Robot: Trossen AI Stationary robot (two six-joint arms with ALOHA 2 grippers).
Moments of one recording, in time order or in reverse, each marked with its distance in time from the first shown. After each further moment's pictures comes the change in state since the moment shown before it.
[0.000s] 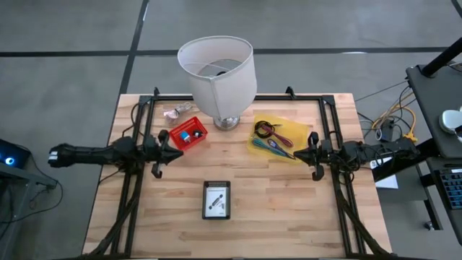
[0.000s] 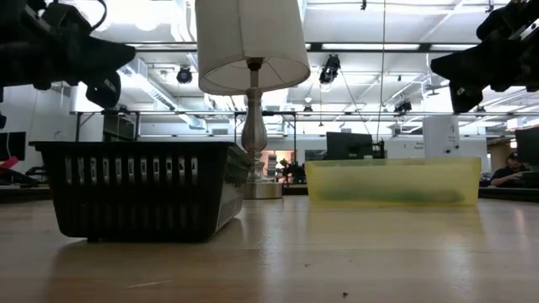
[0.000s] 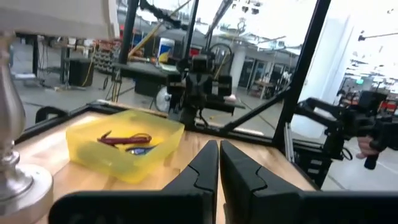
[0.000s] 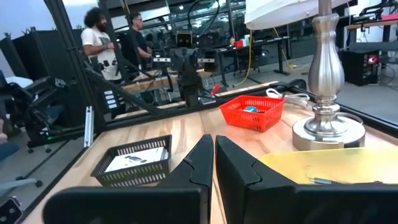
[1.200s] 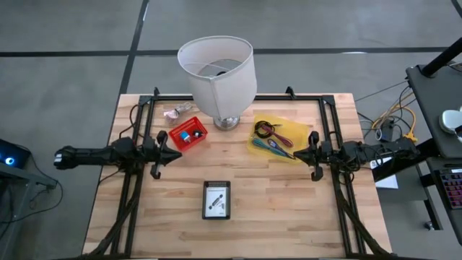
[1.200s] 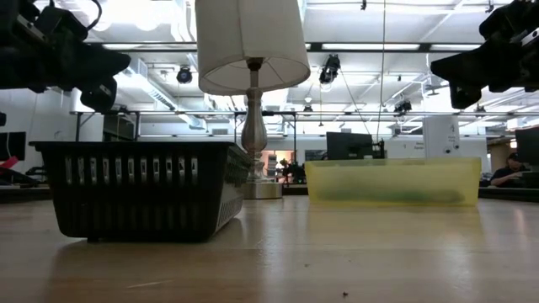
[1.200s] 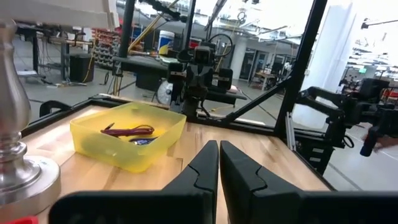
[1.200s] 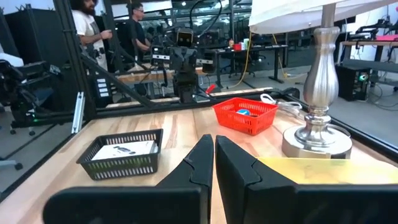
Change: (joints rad) left arm -0.004 -0.141 -0.002 -0.174 0.000 0.026; right arm 0.000 0.002 0.000 -0.008 0.002 -0.108
